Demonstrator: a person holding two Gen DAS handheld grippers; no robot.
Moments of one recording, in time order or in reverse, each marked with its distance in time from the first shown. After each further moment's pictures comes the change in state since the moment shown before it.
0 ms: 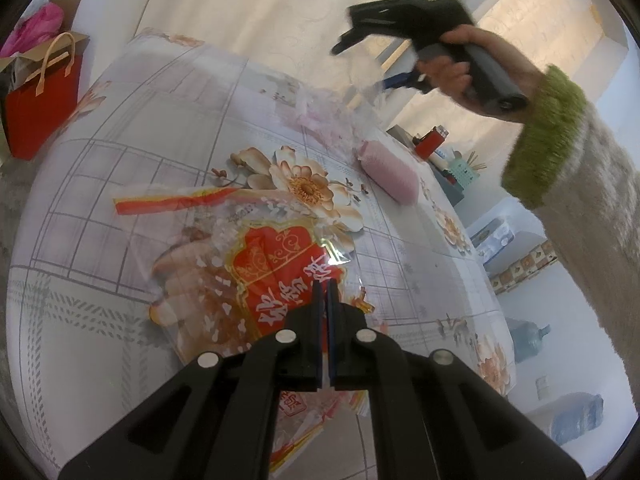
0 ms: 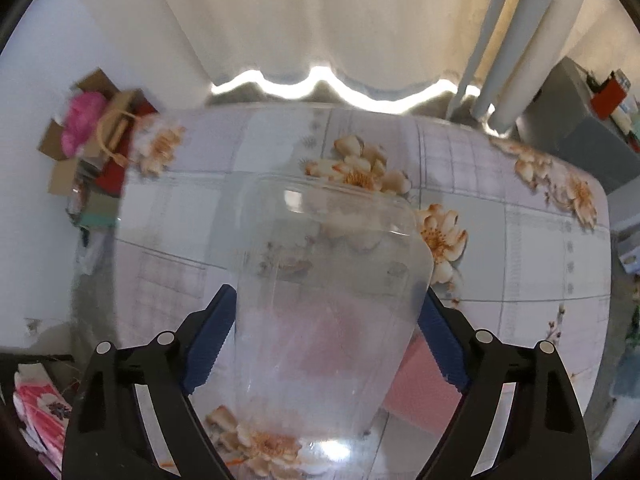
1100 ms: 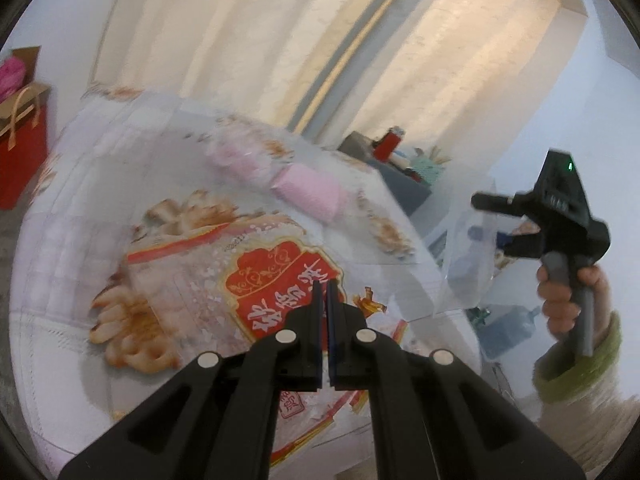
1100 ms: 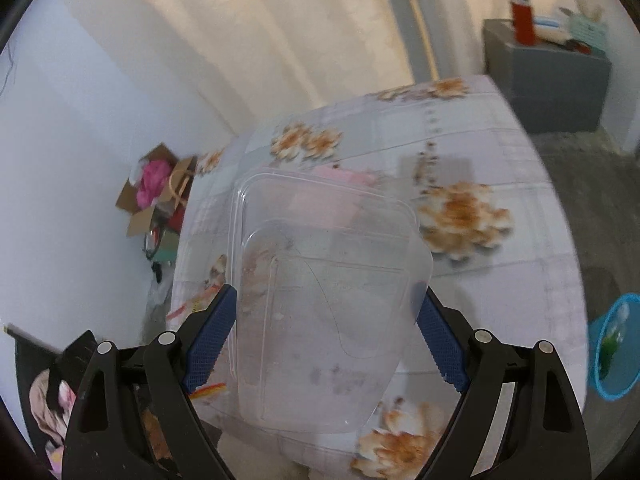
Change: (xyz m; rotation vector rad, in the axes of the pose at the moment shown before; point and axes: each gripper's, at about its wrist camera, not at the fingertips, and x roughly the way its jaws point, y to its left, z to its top) left arm -0.019 -0.091 0.015 0.133 -0.041 -0.071; right arm -0.134 -0.170 -0.250 0.215 -0.273 0.268
